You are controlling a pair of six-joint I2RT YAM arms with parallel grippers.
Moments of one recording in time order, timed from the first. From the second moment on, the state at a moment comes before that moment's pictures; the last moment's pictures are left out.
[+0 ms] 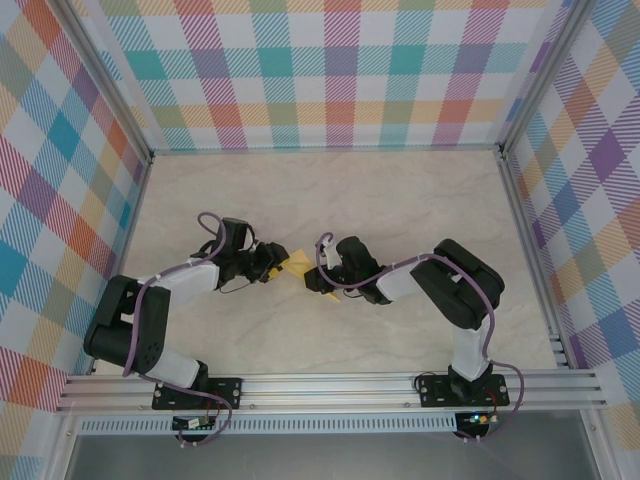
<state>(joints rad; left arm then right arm) -0.30 1.49 0.68 -0.05 0.52 -1.02 0.77 1.90 0.78 0.52 -0.43 0.51</state>
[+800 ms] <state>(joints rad) -0.32 1.55 0.68 -0.02 0.52 -0.99 0.72 1.98 0.88 0.43 -0.60 0.62</state>
